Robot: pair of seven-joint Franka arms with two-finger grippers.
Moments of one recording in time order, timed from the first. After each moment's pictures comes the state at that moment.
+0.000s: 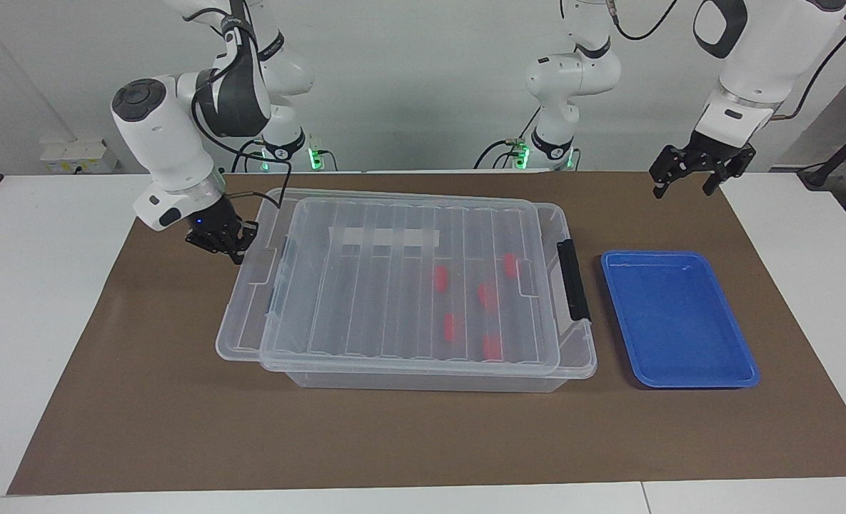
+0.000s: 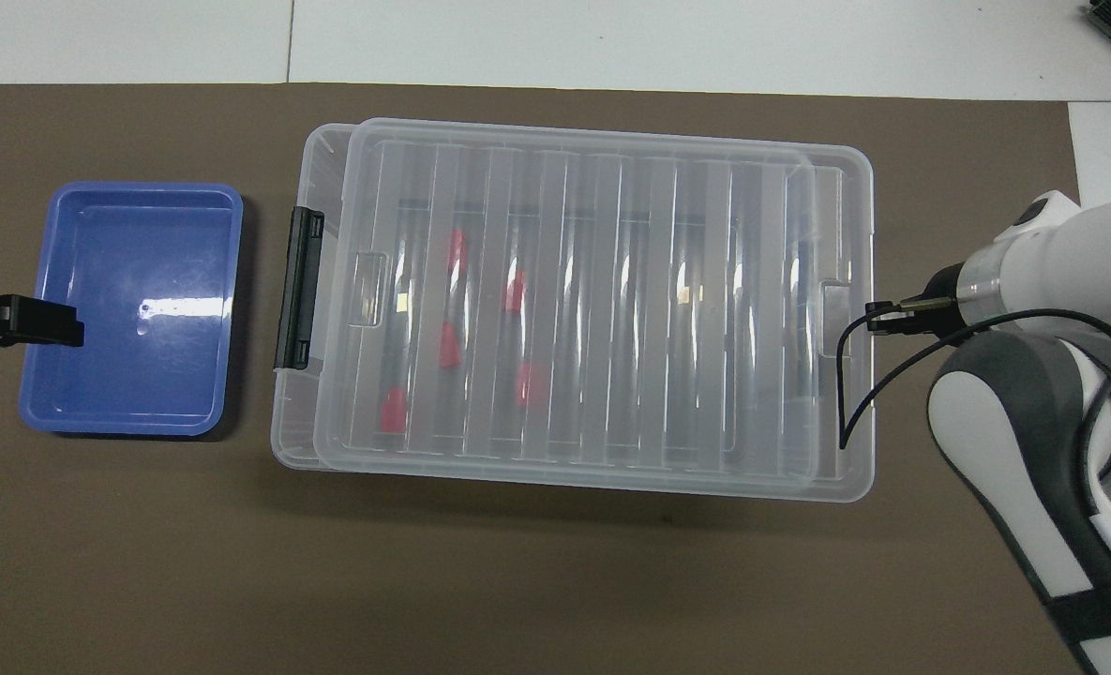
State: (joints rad) left arm 0.05 -0.13 -0.06 -1.77 0.01 1.67 0.02; right arm 0.00 -0.01 0.06 -1.98 0.06 2.01 -0.01
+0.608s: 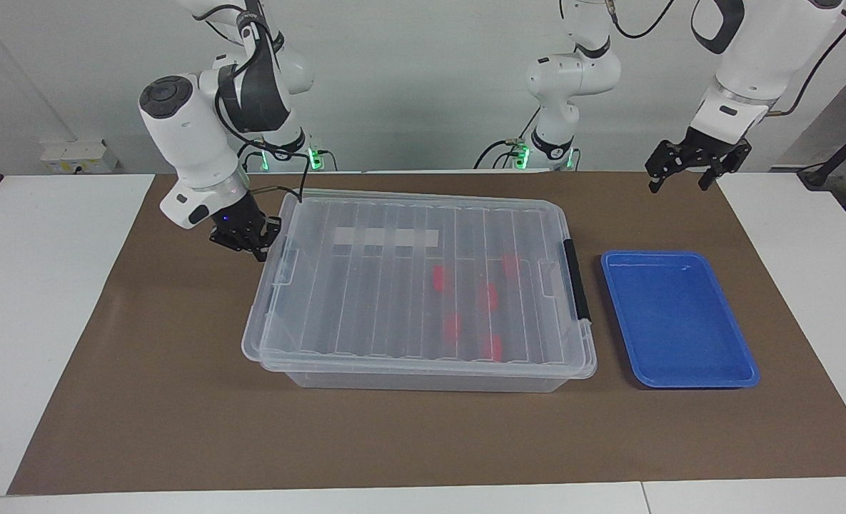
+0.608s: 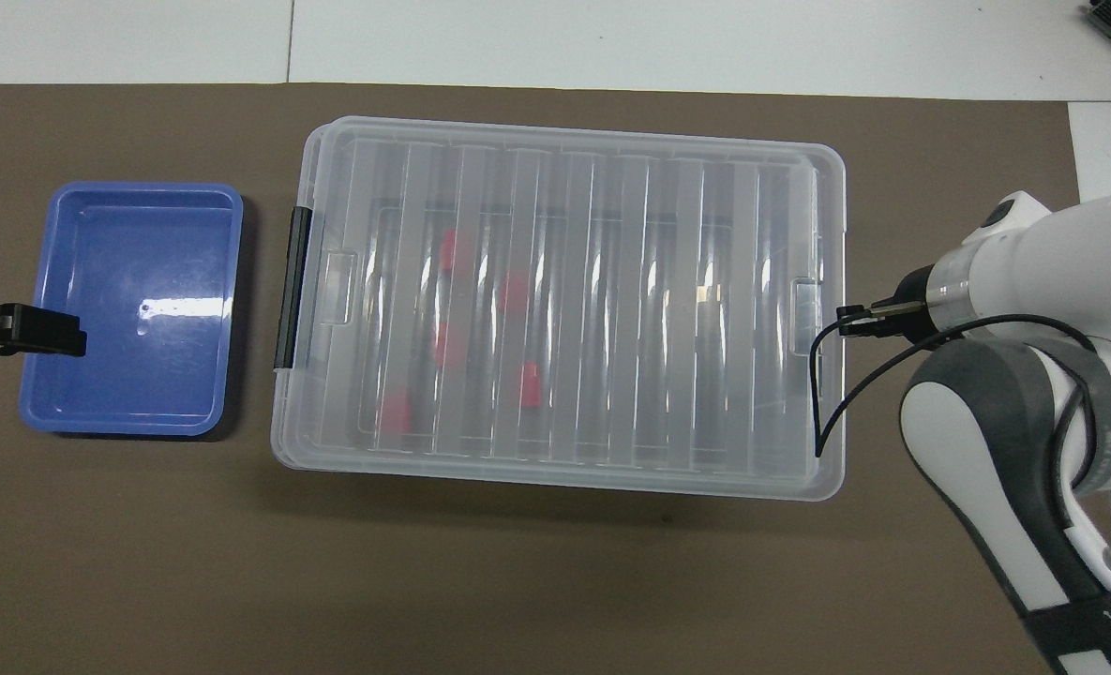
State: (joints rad) left arm 0.05 -0.14 -0.06 -1.76 0.01 1.63 0.02; right arm 0.05 -0.01 0.06 -1.97 0.09 2.01 -0.01
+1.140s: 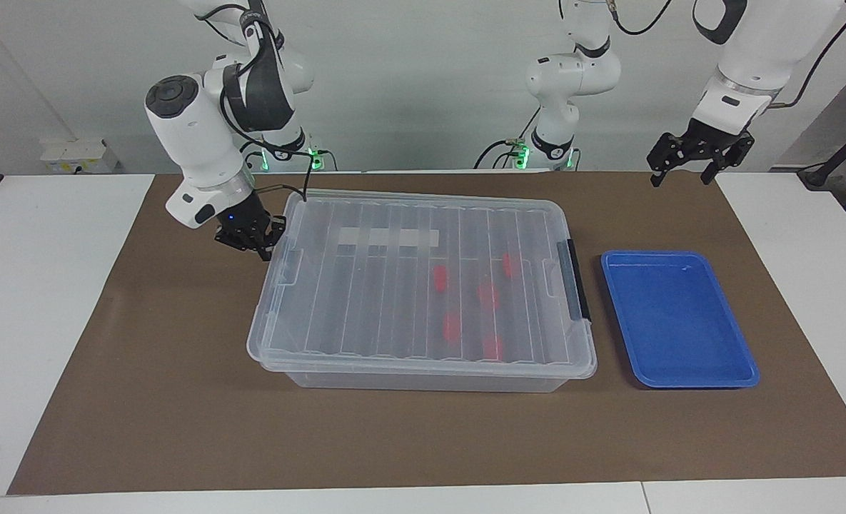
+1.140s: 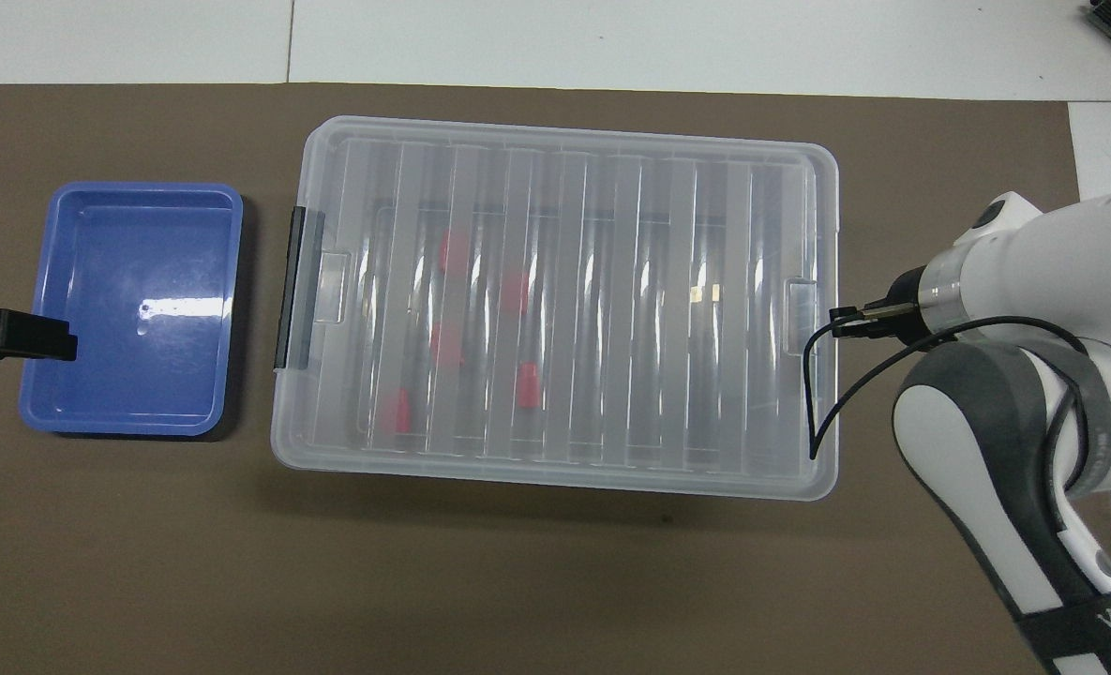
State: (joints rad) left arm 0.05 -0.13 -0.06 -1.74 0.00 1.63 0.06; right arm 0.05 -0.01 0.06 -1.97 0.09 2.01 -0.01
